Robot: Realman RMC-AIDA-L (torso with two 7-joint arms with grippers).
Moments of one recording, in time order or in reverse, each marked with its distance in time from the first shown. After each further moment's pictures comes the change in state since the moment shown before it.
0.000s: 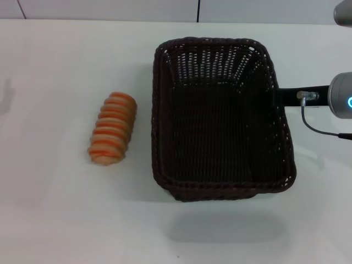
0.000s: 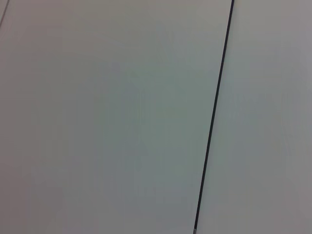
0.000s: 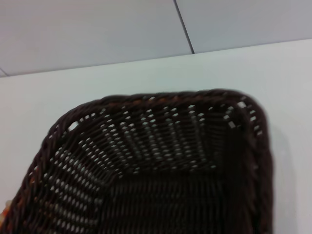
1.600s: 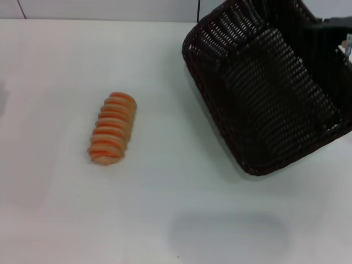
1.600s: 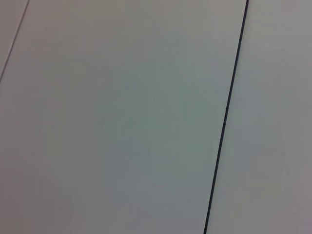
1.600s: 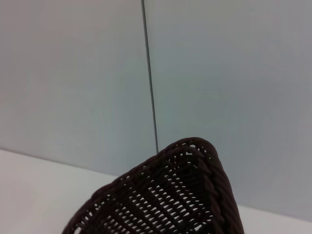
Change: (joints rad) left arm 0.018 0.002 -0.016 0.000 -0.001 0.020 -0.027; right arm -0.052 -0.006 0.113 0.132 0.000 -0.176 -0.353
